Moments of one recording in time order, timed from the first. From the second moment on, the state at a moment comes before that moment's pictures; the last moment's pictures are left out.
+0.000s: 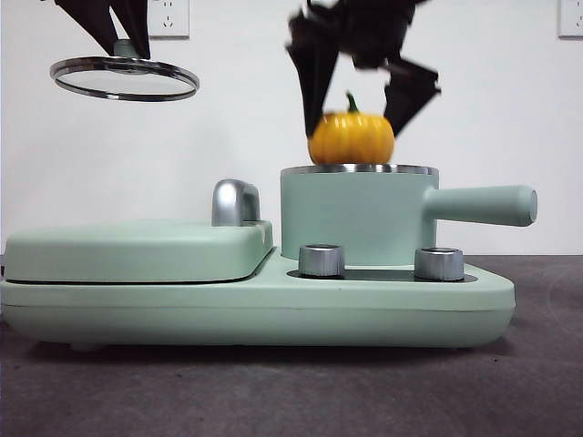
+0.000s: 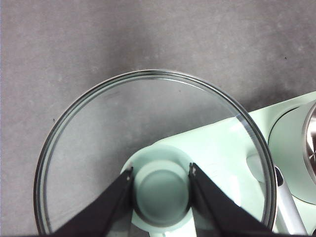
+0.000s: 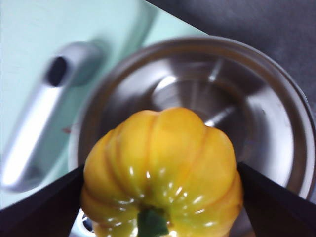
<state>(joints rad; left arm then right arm) -0.23 1.89 2.28 -1.30 0.07 0.06 0.50 2.04 2.12 -1.33 -0.15 0.10</state>
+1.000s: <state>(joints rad) -0.23 1.89 2.28 -1.30 0.07 0.06 0.50 2.17 2.15 -1.34 -0.13 0.06</state>
